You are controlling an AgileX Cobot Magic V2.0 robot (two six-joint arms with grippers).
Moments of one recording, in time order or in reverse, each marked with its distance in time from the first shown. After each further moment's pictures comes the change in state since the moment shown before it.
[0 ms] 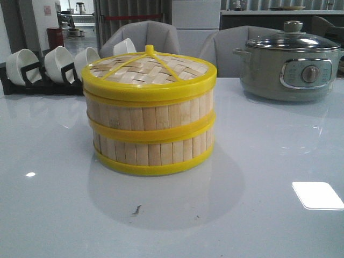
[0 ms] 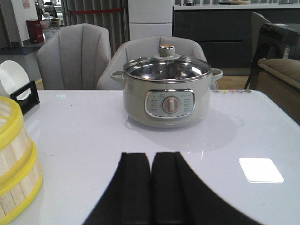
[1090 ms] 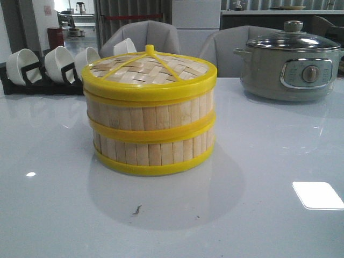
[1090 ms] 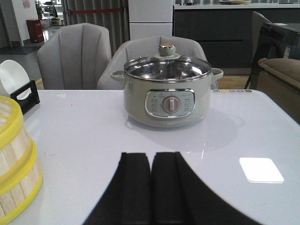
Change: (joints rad) left arm 0.000 0.000 0.000 0.009 0.000 0.000; right arm 0.000 0.000 0.000 0.000 0.000 0.000
